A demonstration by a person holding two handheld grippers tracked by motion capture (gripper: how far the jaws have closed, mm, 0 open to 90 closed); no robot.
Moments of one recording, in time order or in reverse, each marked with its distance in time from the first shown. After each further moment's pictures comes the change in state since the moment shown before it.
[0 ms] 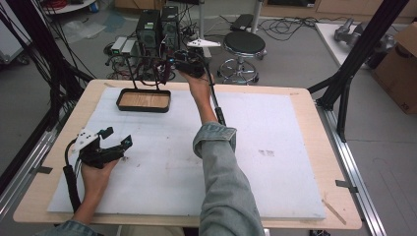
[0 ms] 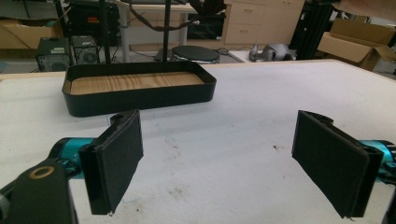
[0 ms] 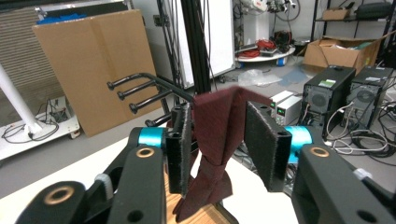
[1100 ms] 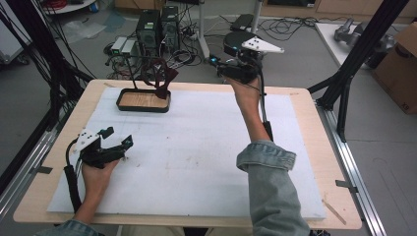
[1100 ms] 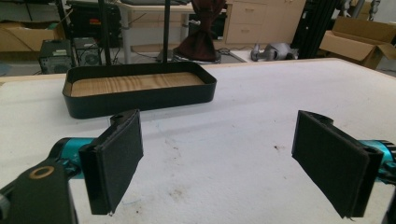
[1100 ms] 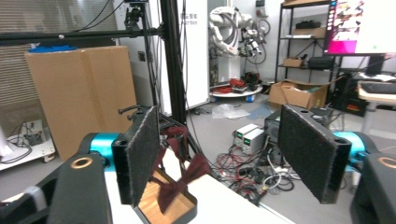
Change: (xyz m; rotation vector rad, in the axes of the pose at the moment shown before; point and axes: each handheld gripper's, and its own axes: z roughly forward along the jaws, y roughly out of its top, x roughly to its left) left arm -0.002 0.000 0.001 -0.003 0.007 0.010; right arm 0.000 0.026 -0.169 -0.157 -0.095 -0.072
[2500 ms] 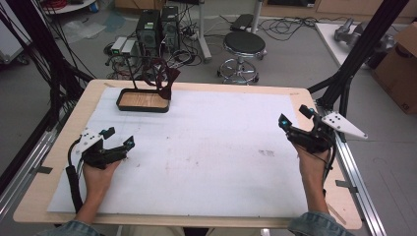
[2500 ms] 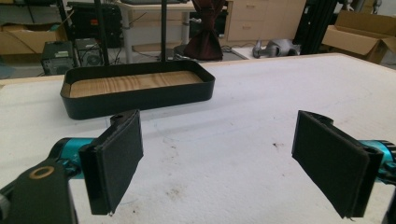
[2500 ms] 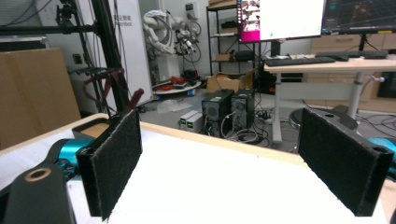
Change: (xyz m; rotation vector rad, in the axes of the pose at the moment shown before) left arm -0.006 0.000 0.001 0.010 0.007 0.023; right arm -0.012 -0.101 -0.220 -0.035 -0.281 0.046
